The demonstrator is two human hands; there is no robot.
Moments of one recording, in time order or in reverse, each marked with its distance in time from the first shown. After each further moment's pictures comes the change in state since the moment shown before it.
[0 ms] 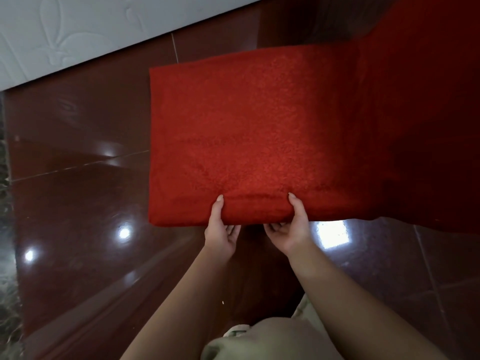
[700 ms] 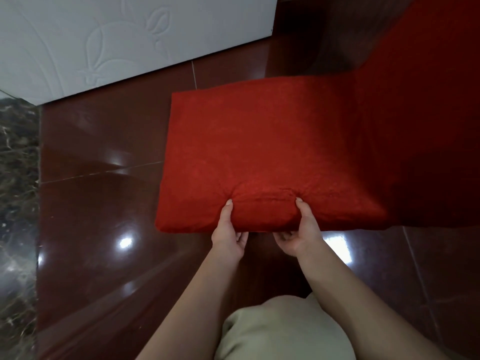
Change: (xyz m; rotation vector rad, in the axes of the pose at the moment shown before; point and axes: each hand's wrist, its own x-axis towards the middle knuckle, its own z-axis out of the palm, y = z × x) left_hand -0.061 0.018 0.024 0.001 0.066 -0.038; right_hand -0.061 -0.025 0.027 -0.116 0.086 0.033
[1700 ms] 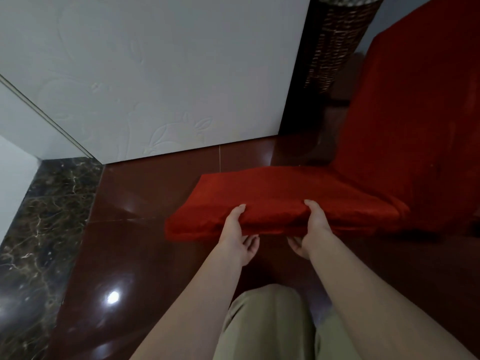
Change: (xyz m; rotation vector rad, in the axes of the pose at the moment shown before) left_hand -0.172 0.077 0.064 0.082 -0.157 0.007; right_hand -0.162 -0.086 0.085 -0.280 0.088 -0.240
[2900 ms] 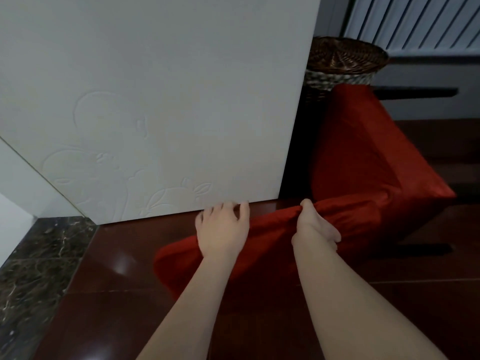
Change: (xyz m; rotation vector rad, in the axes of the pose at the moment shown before) left_hand -0.015 0.116 0.109 1.357 0.596 1.463; right_hand -0.004 -0.129 0.111 -0.081 0.252 -0.346
